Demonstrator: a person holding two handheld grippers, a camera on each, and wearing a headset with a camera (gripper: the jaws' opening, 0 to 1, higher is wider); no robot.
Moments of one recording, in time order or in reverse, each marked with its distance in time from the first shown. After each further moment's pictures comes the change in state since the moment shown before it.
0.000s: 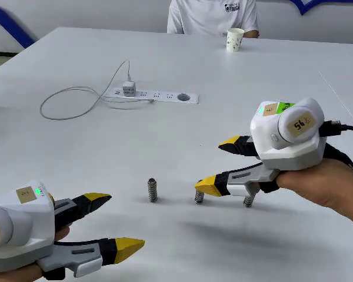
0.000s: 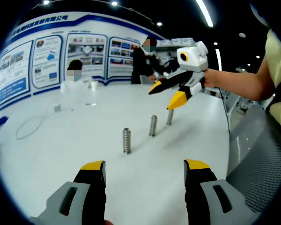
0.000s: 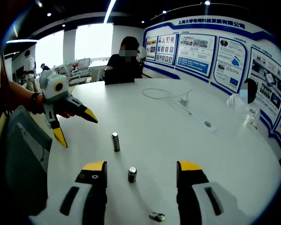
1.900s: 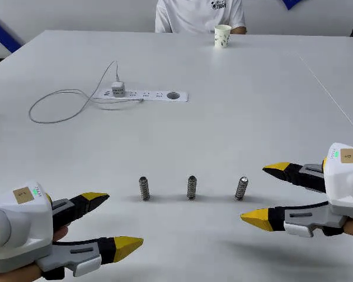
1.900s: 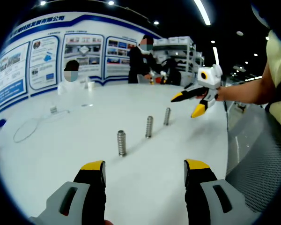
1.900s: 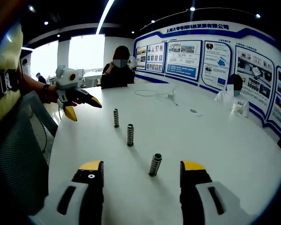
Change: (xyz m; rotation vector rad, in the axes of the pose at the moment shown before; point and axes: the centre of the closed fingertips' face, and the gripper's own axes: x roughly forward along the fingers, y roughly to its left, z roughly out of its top) left arm 0.007 -0.007 0.002 0.017 0.008 -0.019; right arm -0.065 0.003 -0.077 0.063 -0.113 -0.068
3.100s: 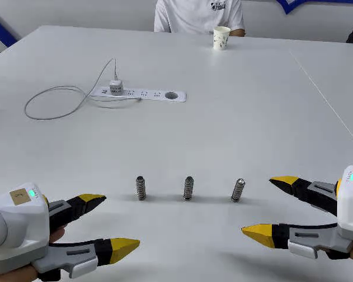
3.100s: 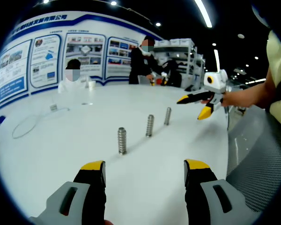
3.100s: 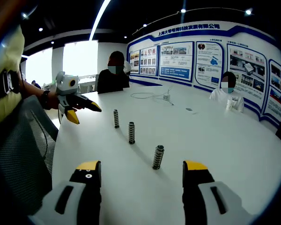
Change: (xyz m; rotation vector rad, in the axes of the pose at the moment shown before) left arm 0.001 0.002 -0.006 -0.022 -0.014 -0.001; right arm -0.012 0.006 -0.009 0.057 -0.040 -0.041
